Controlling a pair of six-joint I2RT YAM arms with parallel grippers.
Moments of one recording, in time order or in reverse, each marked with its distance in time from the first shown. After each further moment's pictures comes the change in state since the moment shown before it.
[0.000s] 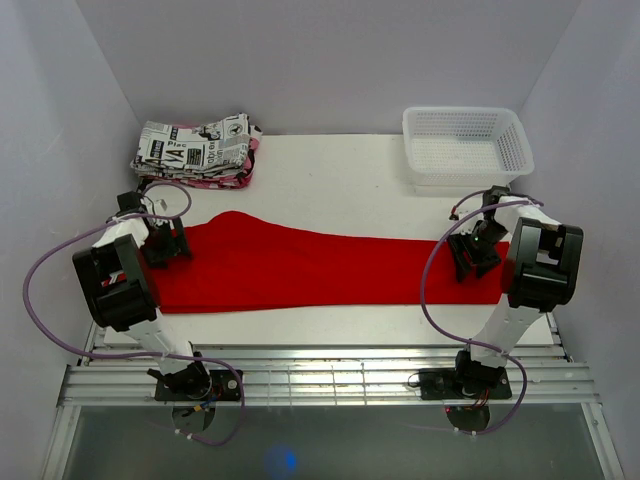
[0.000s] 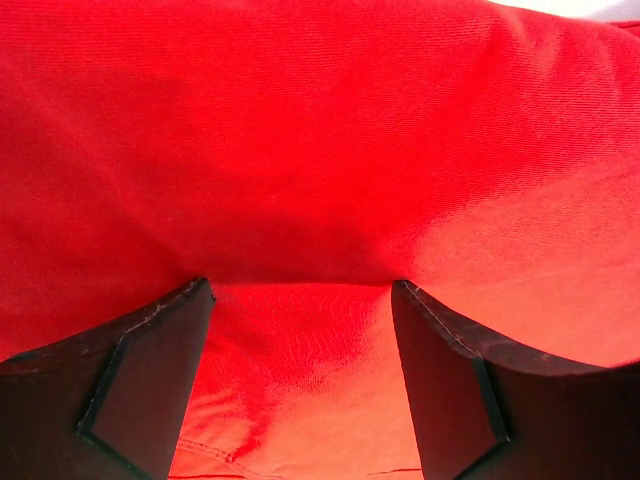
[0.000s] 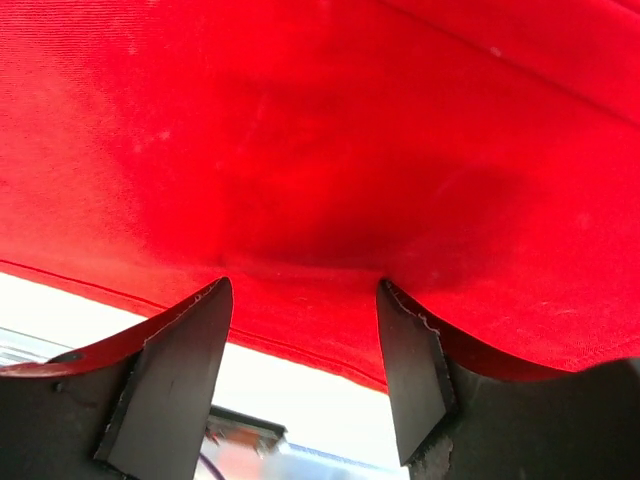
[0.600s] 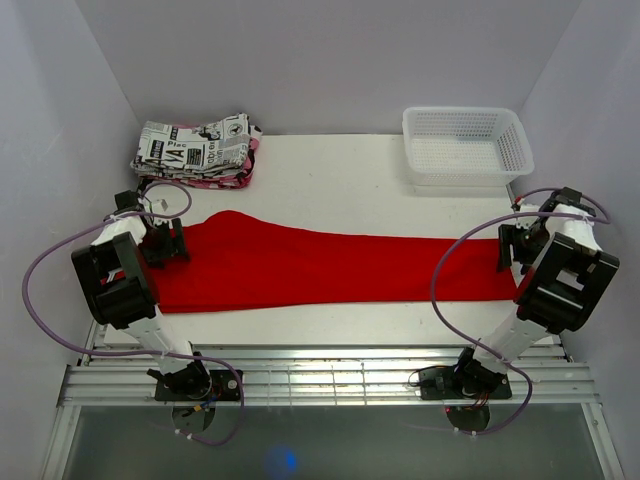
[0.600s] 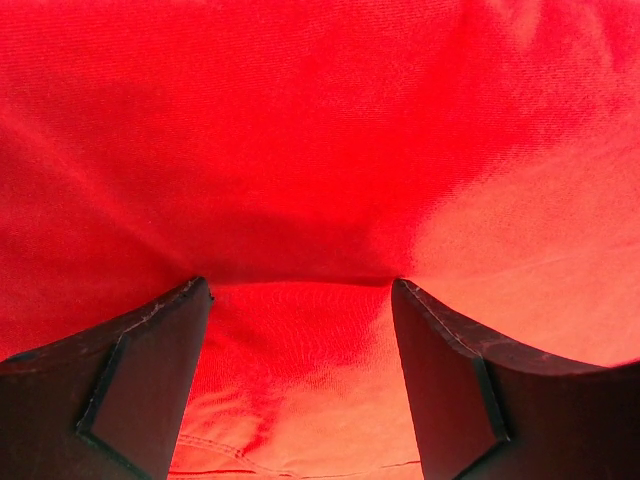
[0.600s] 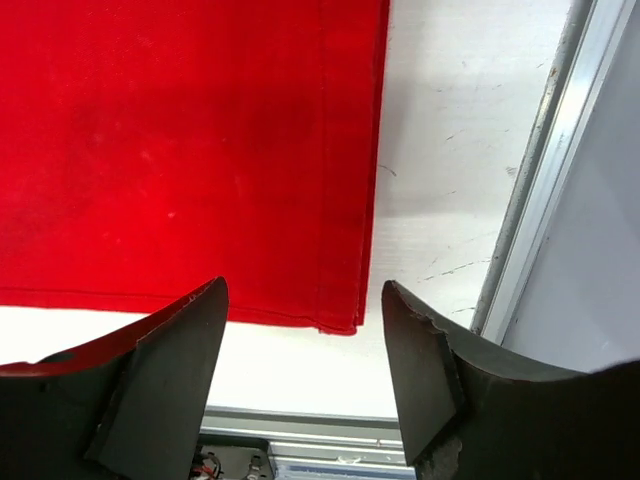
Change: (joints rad) left arm 0.019 0.026 0.036 -0.033 0.016 0.077; right arm -0.309 -0.108 0.049 0.056 -0.048 0.039
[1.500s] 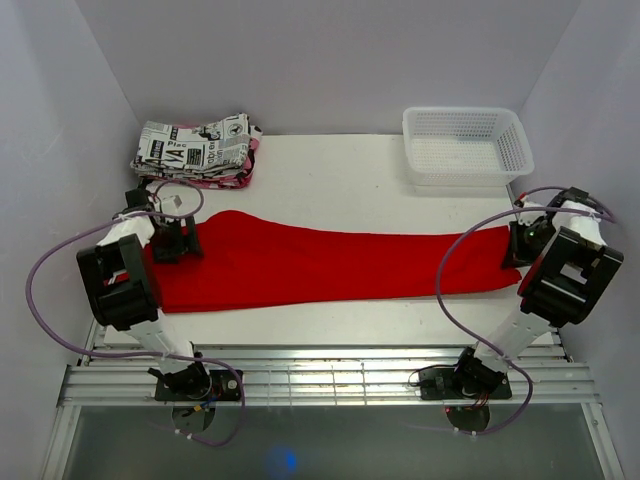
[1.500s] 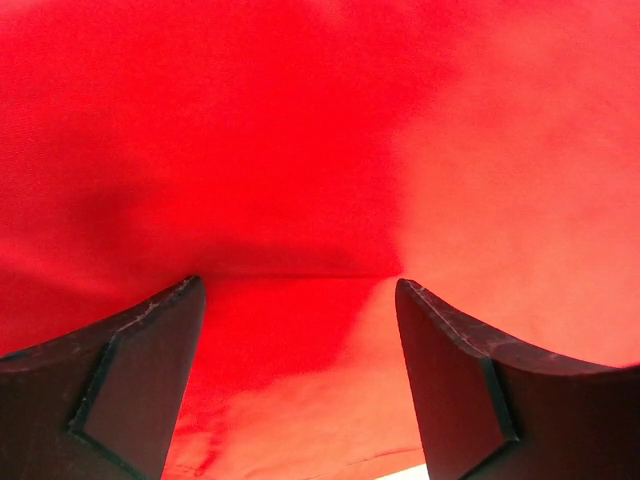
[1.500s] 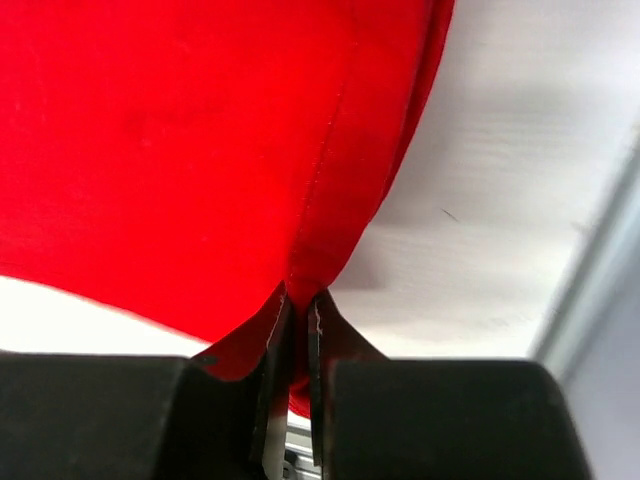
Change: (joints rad) left arm -0.040 -0.013 -0.006 0.000 0.088 0.018; right arm -0.021 0.087 0.052 -0.044 -0.155 0.002
